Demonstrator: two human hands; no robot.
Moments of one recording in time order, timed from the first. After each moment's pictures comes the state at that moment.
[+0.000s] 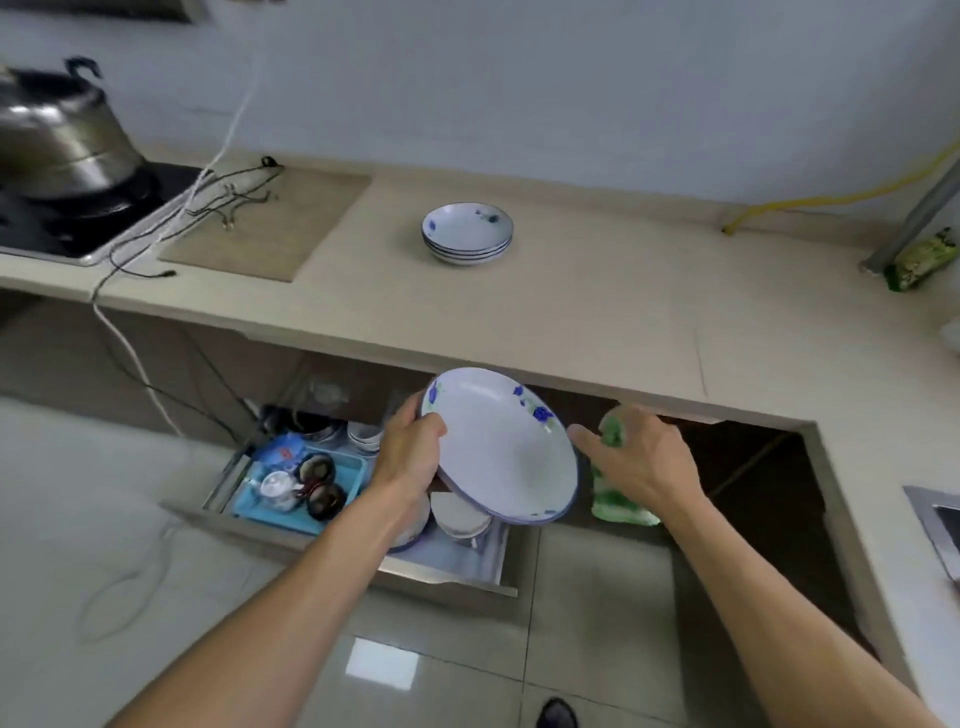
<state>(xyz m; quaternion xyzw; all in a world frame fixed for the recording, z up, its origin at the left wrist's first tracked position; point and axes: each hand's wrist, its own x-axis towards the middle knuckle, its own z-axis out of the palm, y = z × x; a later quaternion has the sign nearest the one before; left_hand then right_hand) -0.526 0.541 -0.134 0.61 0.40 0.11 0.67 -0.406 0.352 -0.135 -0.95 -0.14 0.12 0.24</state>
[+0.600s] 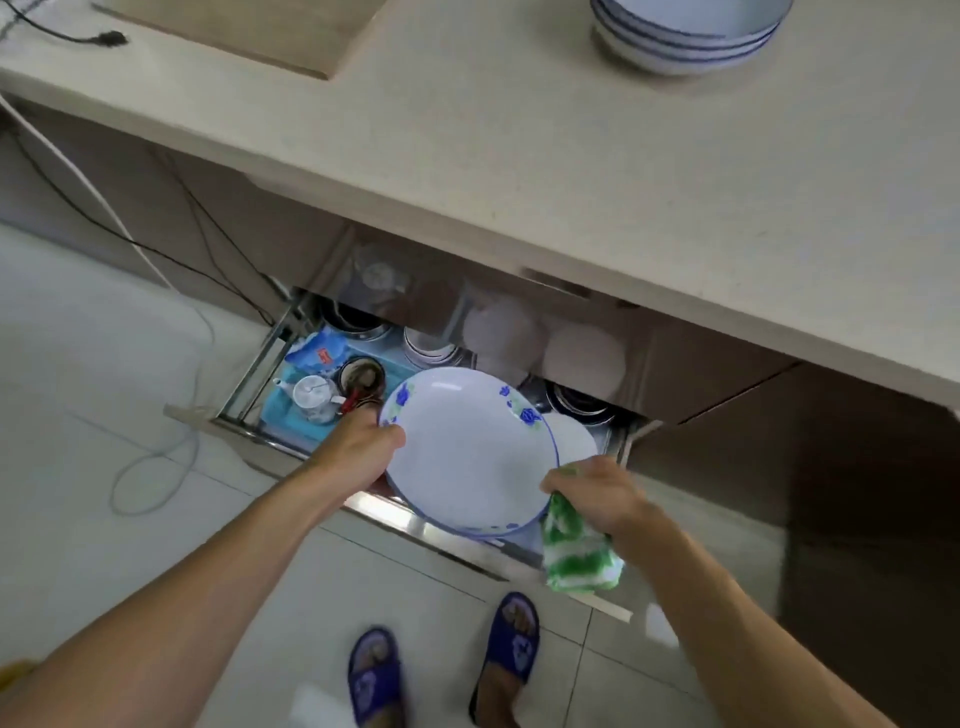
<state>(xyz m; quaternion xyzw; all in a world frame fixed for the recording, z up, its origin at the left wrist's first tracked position) -0.530 0.769 -0.364 0.64 0.53 -0.08 0.56 -0.388 0.569 -0.404 -0.82 -0.03 0.50 0.29</state>
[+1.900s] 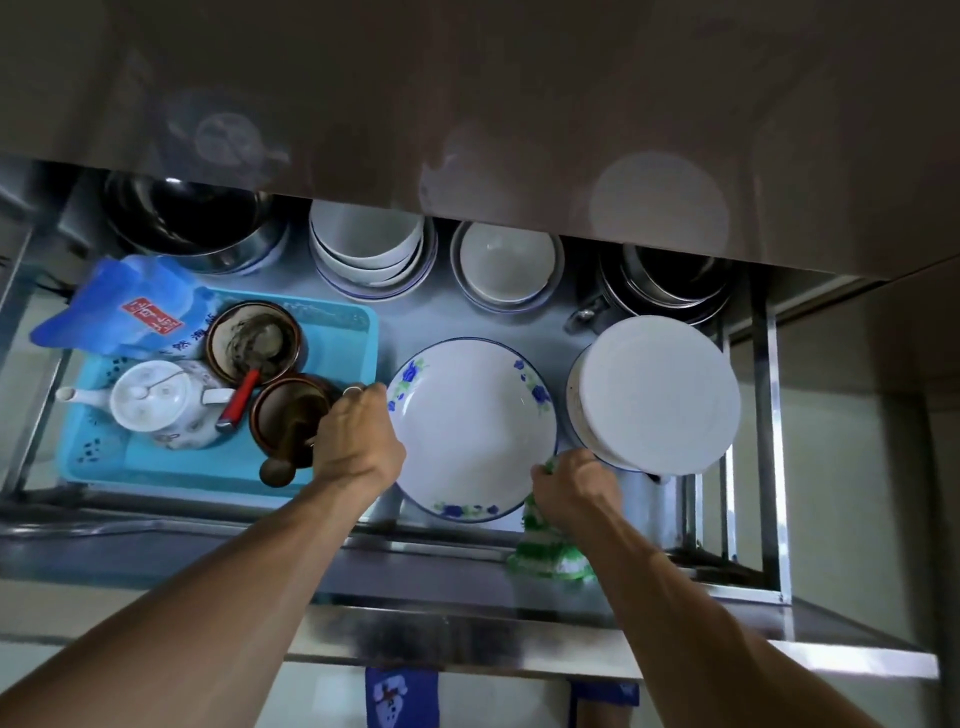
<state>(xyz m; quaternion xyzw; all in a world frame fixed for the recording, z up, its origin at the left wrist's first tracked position) -0.488 0.865 -0.731 0.89 0.33 -0.21 0.21 -0.433 0.664 -0.750 -0.91 0.04 0.40 0.09</state>
